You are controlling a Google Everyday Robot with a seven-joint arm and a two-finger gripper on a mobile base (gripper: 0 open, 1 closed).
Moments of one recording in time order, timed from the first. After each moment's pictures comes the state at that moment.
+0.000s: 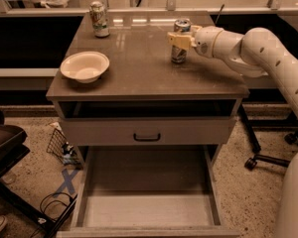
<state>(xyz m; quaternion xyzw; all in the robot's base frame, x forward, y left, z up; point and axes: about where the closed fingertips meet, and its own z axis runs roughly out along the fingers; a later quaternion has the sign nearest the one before) 0.808 -0.112 0.887 -0.32 0.67 0.26 0.62</state>
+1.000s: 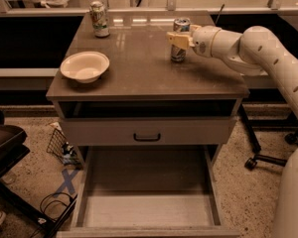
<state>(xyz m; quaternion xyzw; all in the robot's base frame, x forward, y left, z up) 0.808 -0.108 0.894 -0.32 0.67 0.26 0.62</state>
